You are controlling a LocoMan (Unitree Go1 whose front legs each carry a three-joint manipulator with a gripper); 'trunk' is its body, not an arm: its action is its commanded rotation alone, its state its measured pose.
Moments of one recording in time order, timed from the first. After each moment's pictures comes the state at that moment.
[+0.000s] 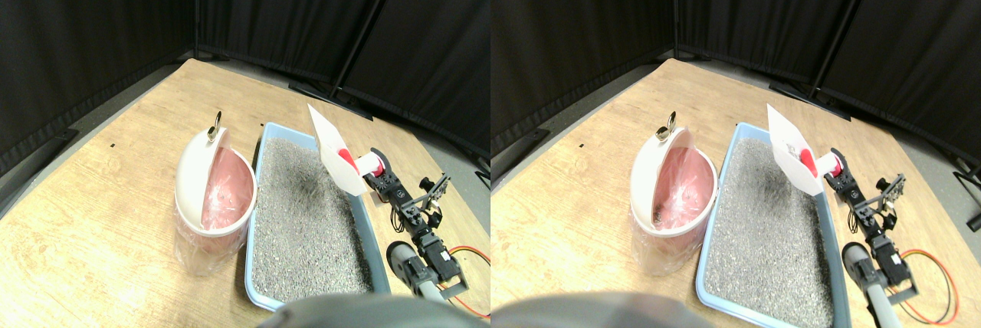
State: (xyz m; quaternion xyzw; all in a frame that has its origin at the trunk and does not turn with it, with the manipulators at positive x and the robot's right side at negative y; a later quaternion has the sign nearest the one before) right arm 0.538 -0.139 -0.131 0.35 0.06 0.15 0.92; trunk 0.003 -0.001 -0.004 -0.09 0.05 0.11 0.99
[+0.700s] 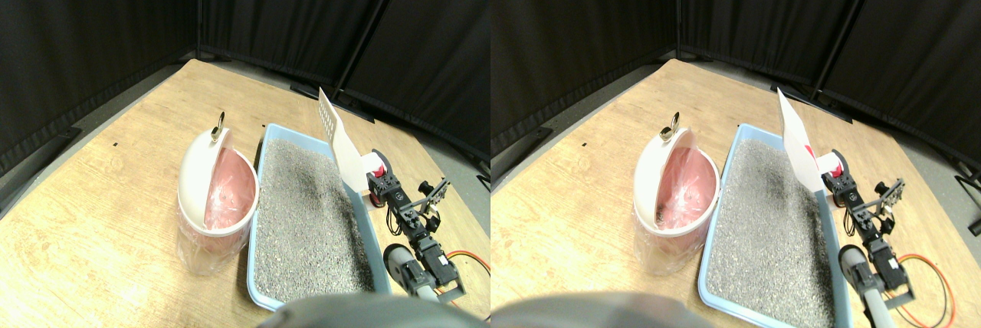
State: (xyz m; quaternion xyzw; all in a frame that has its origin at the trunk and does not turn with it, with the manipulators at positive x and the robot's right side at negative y) right arm 0.535 -0.131 -0.130 0.44 0.06 0.14 0.88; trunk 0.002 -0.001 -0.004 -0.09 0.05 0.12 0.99
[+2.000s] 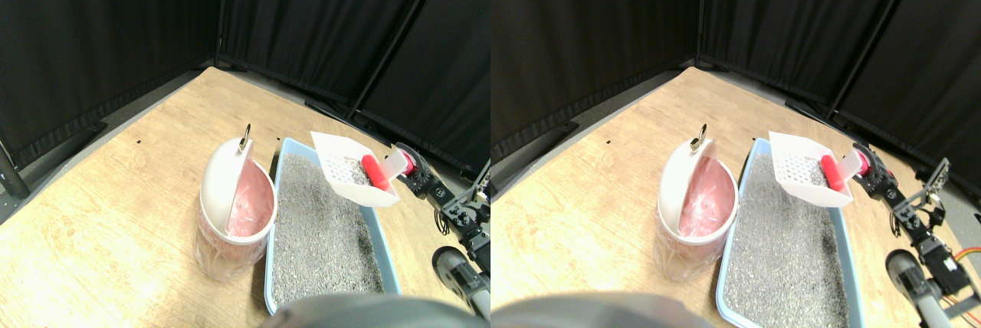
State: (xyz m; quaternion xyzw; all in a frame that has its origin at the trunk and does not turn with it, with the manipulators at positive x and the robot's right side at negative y) right arm 0.538 -0.111 -0.075 0.12 0.05 0.23 0.97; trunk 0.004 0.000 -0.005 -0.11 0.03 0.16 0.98
